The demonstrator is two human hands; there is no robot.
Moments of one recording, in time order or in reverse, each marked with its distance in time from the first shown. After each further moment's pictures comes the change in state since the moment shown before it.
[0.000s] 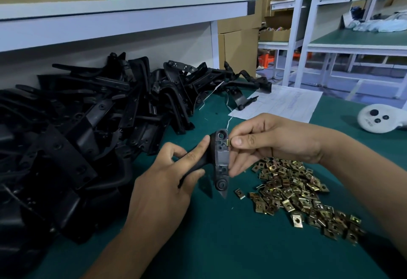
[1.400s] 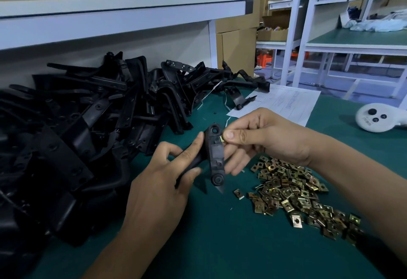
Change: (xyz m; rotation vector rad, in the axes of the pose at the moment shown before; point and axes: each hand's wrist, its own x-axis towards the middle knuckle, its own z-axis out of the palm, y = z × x) left_hand 0.000 -0.002 0.002 -0.032 0.061 -0.005; right_hand 0.008 0.001 0.011 0.000 0.130 -0.095
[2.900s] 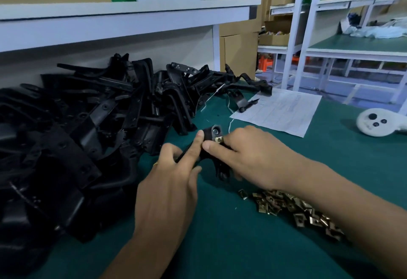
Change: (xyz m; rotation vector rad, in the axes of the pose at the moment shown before) left_hand -0.002 0.021 -0.003 0.190 -0.020 -0.179; right_hand 0.012 -0.005 0.055 -1.045 0.423 0.068
